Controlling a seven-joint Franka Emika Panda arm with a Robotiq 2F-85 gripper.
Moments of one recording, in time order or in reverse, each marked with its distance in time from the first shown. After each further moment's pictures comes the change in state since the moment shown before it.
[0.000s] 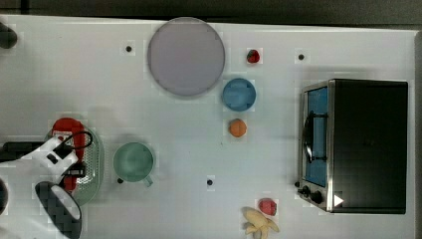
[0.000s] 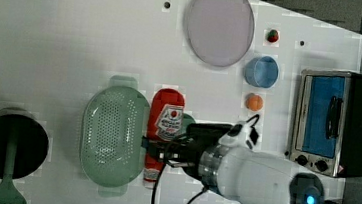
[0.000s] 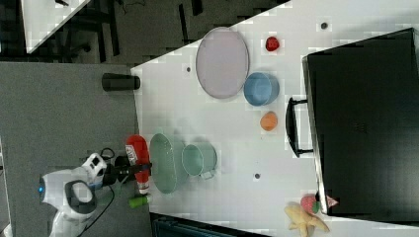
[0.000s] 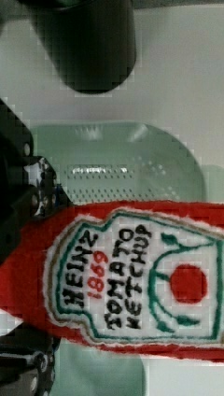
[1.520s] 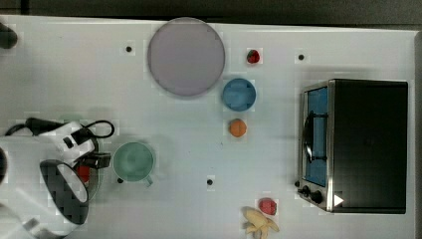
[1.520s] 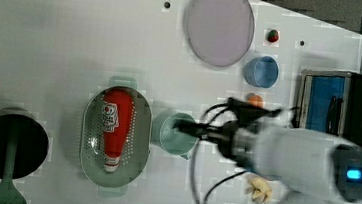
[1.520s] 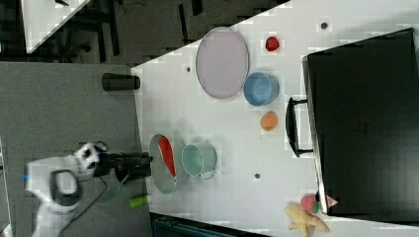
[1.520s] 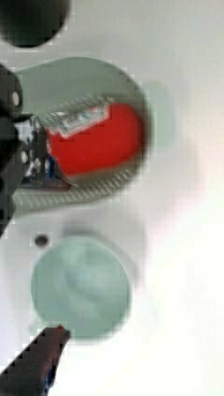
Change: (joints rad) arm -0.093 -0.075 -0.031 0.117 -0.076 -0.273 0.137
